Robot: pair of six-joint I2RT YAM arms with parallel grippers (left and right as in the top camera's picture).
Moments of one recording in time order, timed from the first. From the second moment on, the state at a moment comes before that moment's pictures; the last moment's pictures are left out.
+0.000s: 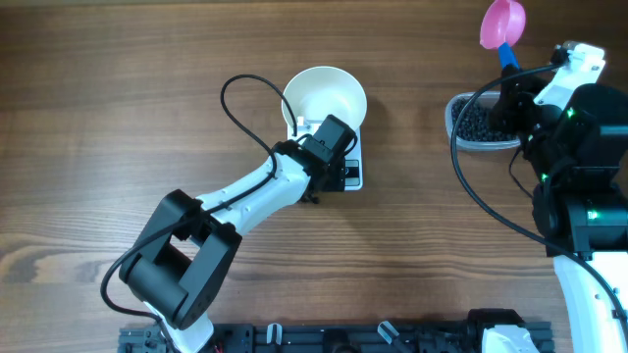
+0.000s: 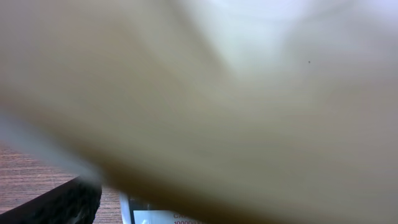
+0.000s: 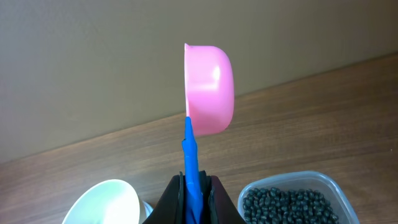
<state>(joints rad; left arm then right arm) -0.67 1.85 1.14 -0.57 -0.24 -0.59 0.00 1.04 1.10 -0.41 -0.04 0.31</state>
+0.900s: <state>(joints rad) -0.67 1.86 1.14 -0.55 -0.24 -0.59 0.00 1.04 1.10 -0.41 -0.04 0.31</state>
